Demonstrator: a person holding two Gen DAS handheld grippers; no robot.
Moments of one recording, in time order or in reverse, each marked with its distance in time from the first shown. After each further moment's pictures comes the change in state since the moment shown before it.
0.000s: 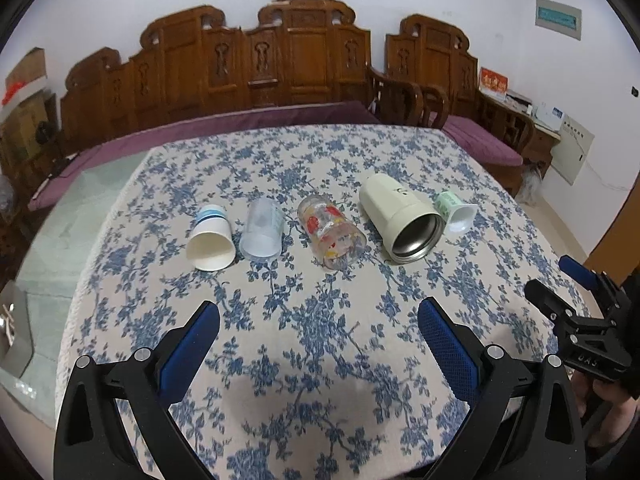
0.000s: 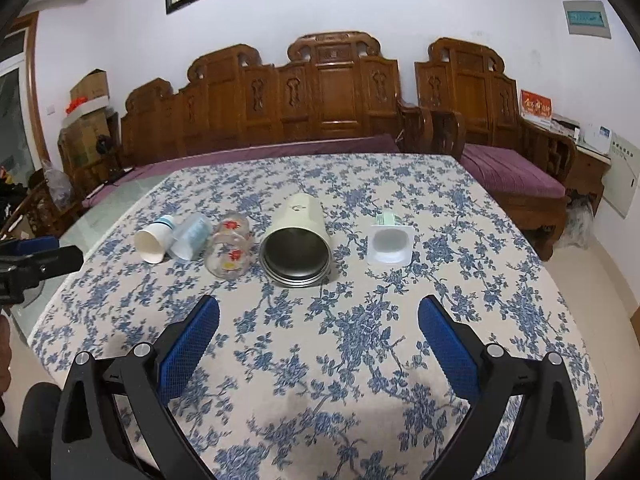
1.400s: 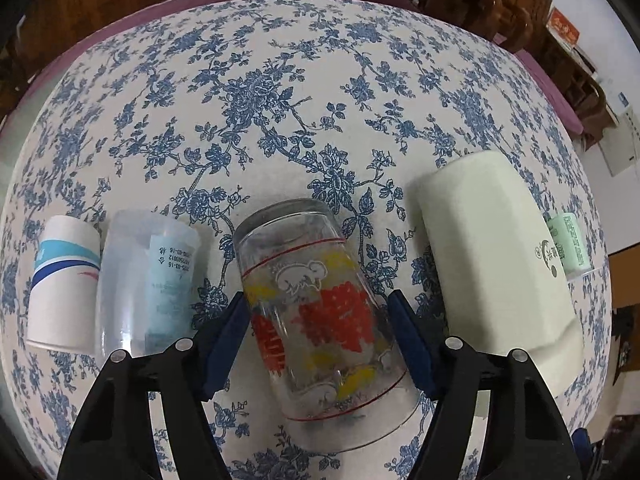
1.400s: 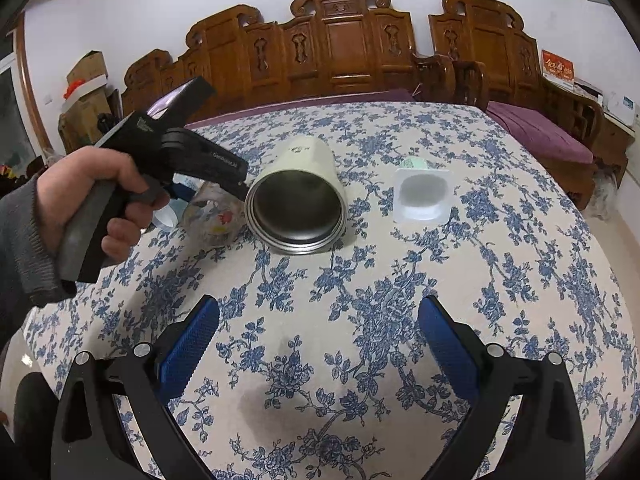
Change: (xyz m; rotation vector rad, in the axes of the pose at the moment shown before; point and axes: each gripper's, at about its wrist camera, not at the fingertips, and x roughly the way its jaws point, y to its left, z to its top) left arm 0.262 -0.001 0.092 -0.120 0.458 -0.011; right arm 0.080 -0.005 -0.020 0.025 0.150 0.068
